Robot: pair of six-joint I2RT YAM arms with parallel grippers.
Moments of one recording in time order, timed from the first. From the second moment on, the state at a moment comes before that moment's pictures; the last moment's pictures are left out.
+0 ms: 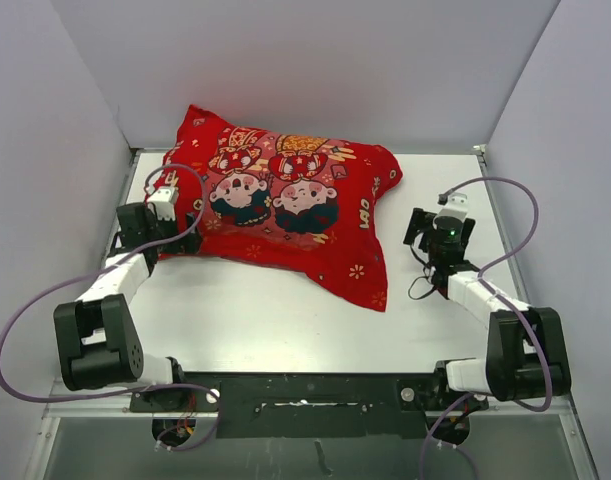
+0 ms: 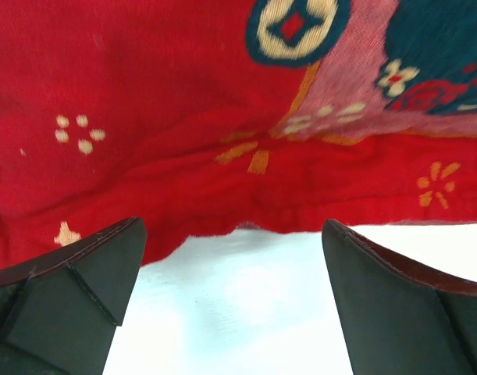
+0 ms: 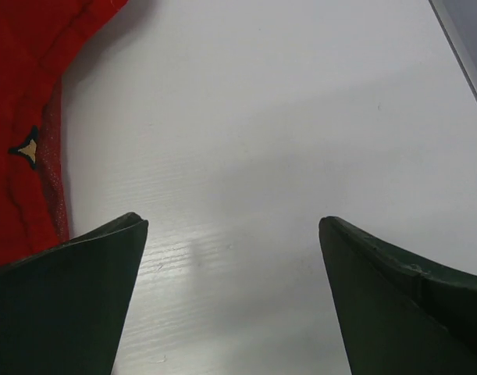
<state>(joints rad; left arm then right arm) 0.18 1.42 0.81 -0.07 0.38 0.09 0.07 1.31 0.57 0.28 0.27 0.17</state>
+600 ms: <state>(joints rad) 0.15 1.42 0.70 0.14 0.33 0.03 0.20 1.39 0.57 0.39 0.33 -0.01</state>
